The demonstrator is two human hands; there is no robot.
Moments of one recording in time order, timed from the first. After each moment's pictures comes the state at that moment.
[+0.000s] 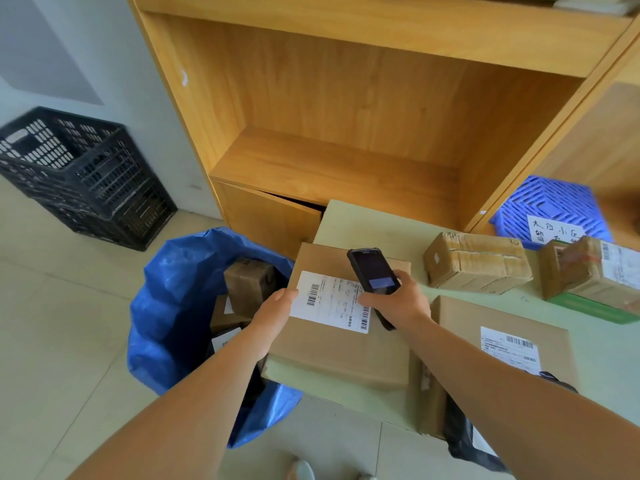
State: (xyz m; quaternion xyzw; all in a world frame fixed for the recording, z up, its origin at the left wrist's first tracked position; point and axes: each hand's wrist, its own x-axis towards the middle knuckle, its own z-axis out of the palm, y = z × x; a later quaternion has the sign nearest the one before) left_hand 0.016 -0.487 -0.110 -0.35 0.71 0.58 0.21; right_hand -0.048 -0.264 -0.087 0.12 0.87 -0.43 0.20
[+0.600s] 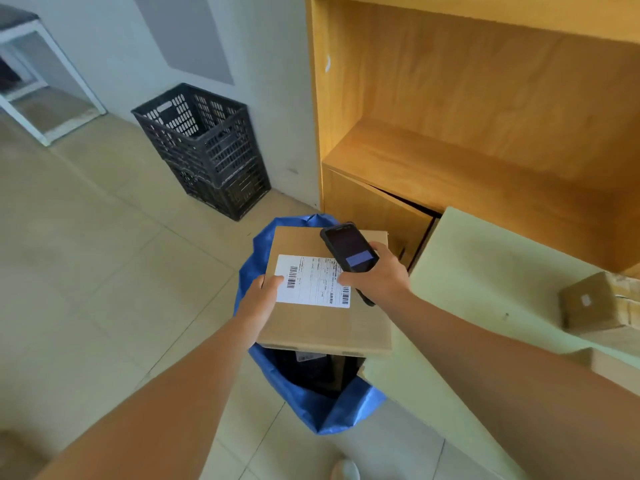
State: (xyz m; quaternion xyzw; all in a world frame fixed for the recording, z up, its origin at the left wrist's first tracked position) left_hand 0.106 -0.669 -0.108 -0.52 0.64 0.56 0.06; right_hand -0.033 -0.495 -0.096 -0.09 0.87 -0.41 0.25
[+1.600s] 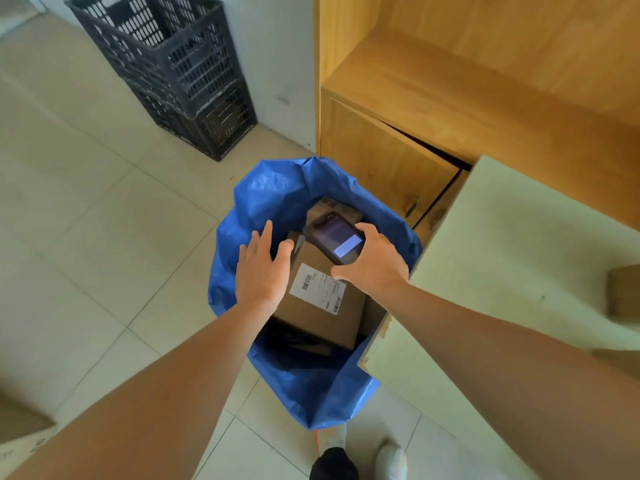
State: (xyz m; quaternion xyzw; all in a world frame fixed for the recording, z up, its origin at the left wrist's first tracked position) left_hand 0.063 -0.671 -0.204 -0.47 0.78 0.41 0.01; right_hand -0.050 -0.523 -0.179 -0.16 0.92 -0.22 0.27
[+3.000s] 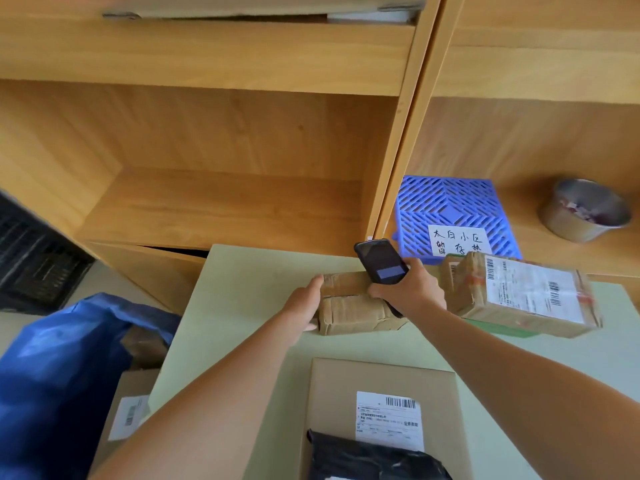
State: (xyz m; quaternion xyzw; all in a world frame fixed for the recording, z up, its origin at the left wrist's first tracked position) left_hand -0.206 -0.222 -0.103 -0.34 0.68 0.59 0.27; right_hand -0.222 -0.028 -0.072 0.18 0.93 -0.28 0.15
